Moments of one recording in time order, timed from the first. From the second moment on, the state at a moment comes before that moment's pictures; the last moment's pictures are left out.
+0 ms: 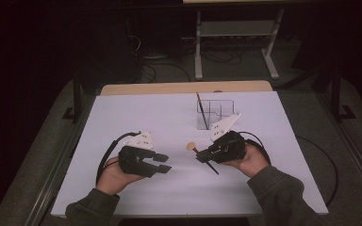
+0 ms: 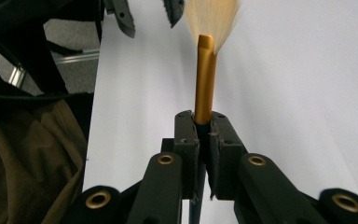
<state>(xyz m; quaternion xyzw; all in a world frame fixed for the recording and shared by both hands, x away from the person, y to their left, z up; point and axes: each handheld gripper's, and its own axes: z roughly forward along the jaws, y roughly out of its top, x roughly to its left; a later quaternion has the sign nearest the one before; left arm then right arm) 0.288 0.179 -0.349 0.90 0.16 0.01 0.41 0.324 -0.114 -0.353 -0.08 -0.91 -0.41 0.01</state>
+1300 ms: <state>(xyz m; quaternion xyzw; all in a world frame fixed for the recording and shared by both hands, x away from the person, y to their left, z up) 0.279 0.215 -0.378 0.89 0.21 0.04 0.41 0.345 -0.140 -0.345 -0.13 -0.90 -0.41 0.00</state>
